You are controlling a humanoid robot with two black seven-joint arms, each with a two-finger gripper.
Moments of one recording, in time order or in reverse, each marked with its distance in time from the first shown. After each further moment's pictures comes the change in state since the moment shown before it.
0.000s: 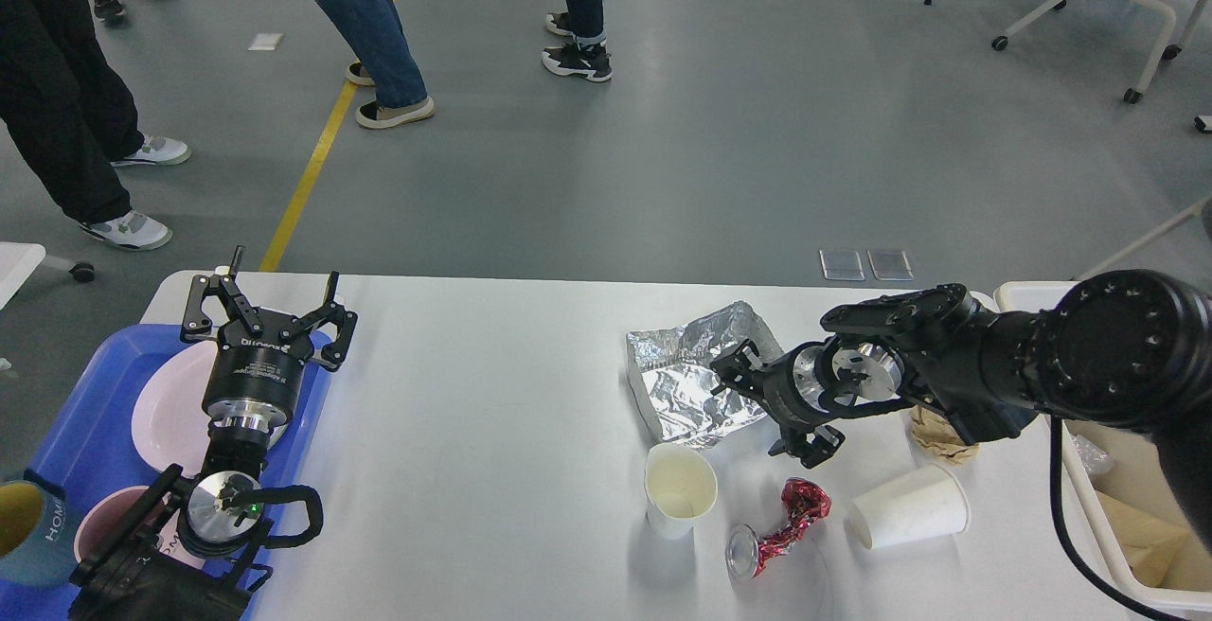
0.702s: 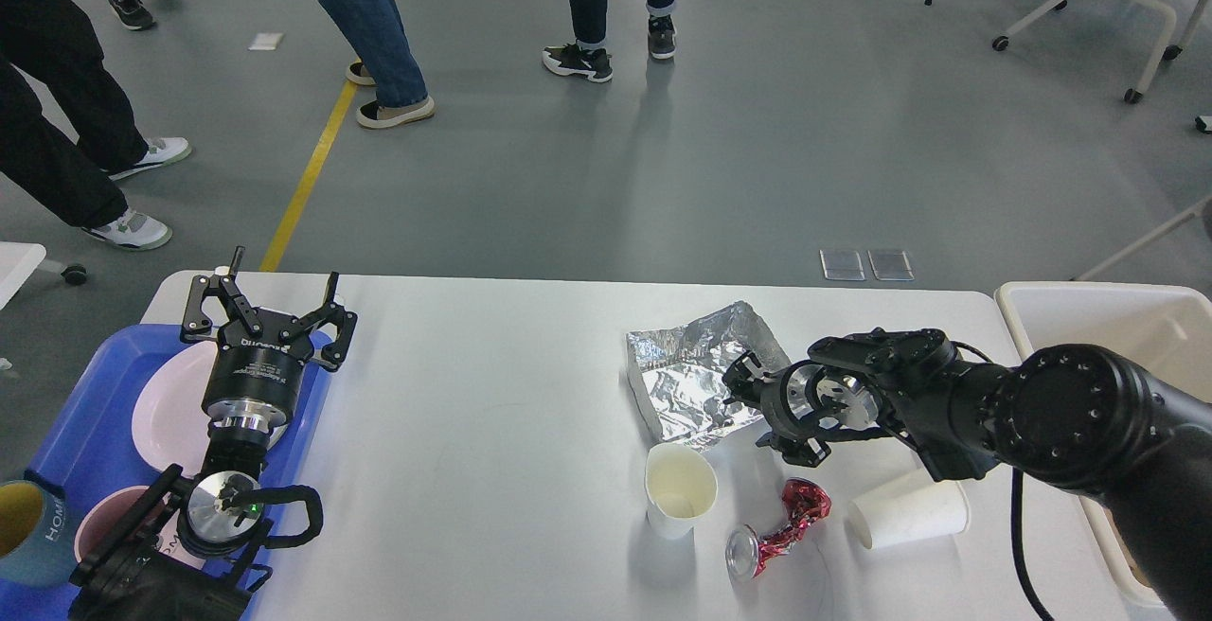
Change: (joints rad) left arm 0.000 0.000 0.000 0.000 0.001 0.000 0.000; right arm -0.150 0.051 0.055 -0.186 0.001 -0.085 0.000
